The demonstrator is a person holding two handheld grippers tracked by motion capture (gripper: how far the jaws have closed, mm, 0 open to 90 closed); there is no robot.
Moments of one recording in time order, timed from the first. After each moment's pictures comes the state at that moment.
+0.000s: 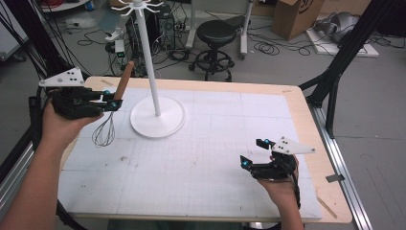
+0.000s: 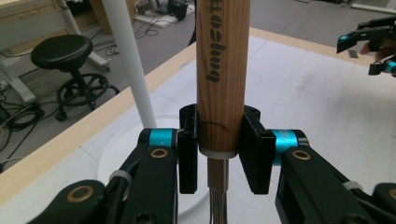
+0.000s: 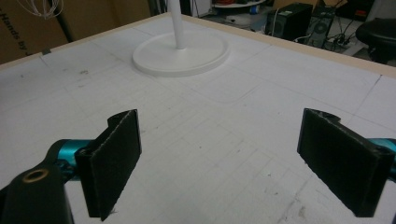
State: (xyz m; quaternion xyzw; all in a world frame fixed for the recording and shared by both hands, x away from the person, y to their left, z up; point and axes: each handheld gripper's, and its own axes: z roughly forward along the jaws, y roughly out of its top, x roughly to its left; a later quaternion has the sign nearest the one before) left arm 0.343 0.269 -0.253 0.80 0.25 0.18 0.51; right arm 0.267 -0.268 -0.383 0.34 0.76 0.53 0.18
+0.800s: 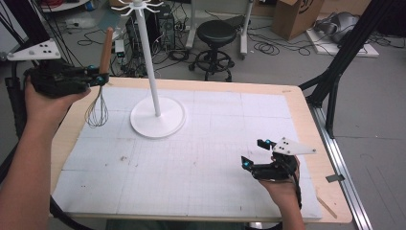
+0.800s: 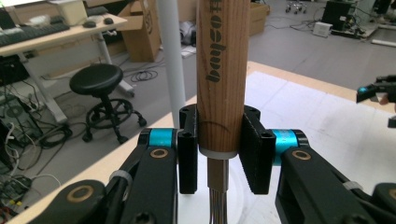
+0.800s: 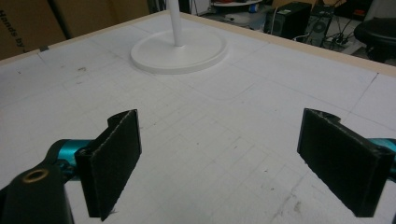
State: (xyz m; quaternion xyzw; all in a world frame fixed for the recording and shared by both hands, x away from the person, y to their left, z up) left arm 0.357 0.288 -0.201 0.76 0.26 0.22 0.55; right arm 0.266 -0.271 -0.384 0.34 0.76 0.53 0.19
